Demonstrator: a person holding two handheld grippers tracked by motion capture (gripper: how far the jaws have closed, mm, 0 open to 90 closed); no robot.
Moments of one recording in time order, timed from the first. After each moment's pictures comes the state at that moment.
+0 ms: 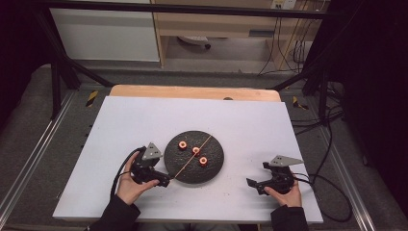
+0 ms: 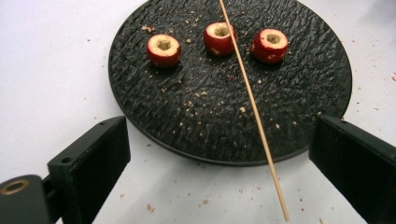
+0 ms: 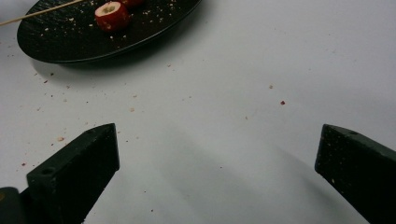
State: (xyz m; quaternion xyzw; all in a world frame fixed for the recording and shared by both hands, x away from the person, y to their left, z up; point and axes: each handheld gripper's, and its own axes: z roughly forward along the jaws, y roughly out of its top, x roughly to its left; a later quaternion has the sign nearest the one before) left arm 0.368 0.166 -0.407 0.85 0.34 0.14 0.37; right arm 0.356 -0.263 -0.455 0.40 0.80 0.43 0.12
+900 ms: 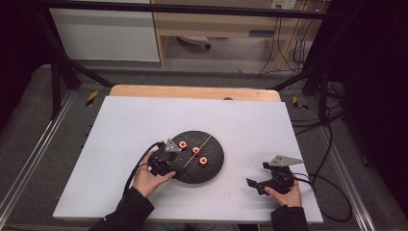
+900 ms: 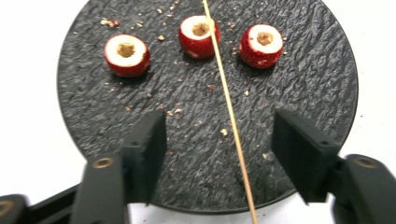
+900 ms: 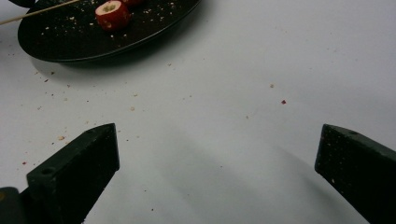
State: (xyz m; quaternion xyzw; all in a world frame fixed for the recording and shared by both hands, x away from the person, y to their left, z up) left arm 0.389 0.122 -0.408 0.88 0.34 0.11 0.31; right arm 0.356 -0.263 -0.455 0.40 0.80 0.43 0.11
